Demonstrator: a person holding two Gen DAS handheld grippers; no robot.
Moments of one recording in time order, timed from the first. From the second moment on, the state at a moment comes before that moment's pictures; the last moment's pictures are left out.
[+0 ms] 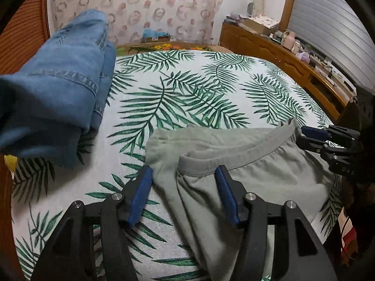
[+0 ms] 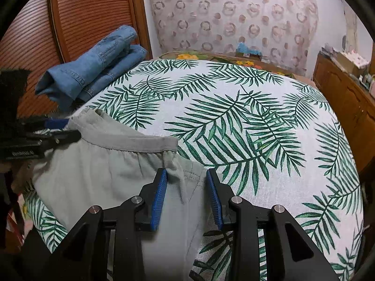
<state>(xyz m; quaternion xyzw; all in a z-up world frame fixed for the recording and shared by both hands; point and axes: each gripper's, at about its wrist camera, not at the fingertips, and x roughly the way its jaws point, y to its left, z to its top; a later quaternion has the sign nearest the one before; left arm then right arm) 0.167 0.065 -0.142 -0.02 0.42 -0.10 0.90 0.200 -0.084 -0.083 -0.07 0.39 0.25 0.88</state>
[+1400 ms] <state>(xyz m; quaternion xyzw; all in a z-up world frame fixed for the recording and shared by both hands) 0.161 0.069 -0.139 -0.03 0.41 -0.10 0.90 0.201 -0.076 -0.088 -0.09 0.40 0.27 0.87</state>
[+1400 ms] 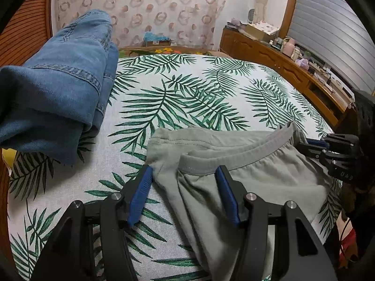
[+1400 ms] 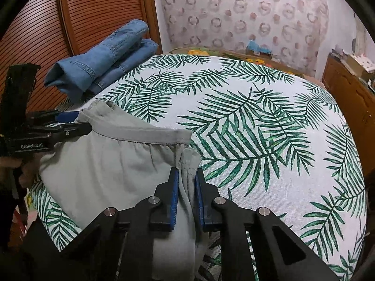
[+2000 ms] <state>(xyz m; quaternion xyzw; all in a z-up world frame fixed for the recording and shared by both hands) 0.165 0.082 -0.141 -0.12 0.41 -0.06 0.90 0.198 -0.078 -0.087 -0.08 0.39 0.28 0.87</state>
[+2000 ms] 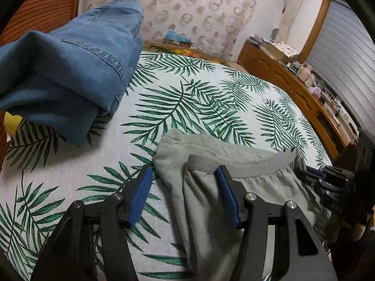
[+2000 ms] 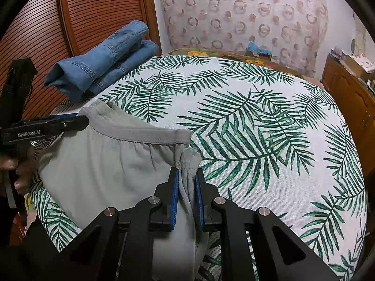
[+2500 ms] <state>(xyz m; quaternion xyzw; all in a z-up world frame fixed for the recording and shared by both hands) 0.165 0.068 -0.136 -0.10 0.40 -0.10 0.91 0.198 -0.079 -0.087 -0.08 0.39 0.28 0.87</state>
